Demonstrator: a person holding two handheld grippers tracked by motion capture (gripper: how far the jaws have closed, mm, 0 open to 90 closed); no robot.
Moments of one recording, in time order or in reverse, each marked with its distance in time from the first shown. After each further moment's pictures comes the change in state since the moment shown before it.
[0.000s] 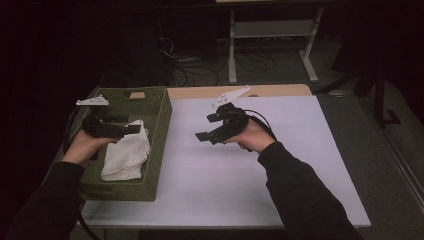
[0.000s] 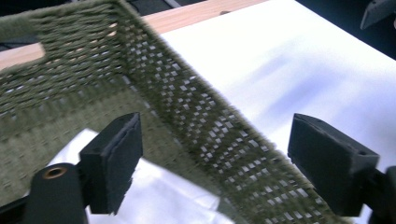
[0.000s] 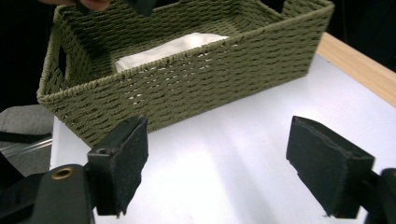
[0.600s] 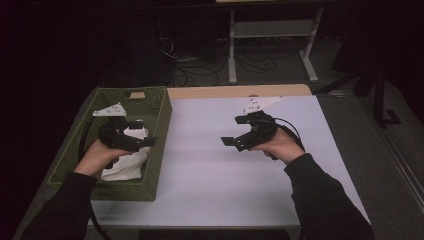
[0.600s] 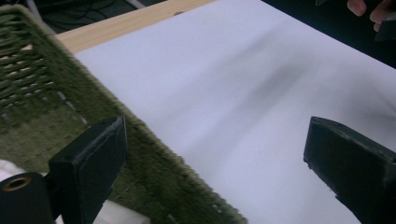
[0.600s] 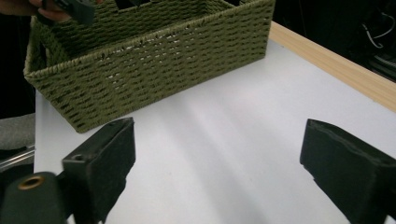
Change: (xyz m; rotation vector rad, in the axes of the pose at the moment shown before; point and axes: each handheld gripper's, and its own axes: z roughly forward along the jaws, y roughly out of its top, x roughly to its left) left arm -0.052 -0.006 0.017 -0.007 -0.087 0.084; right arm -0.006 -0.044 -0.053 -0.048 -0.106 0.042
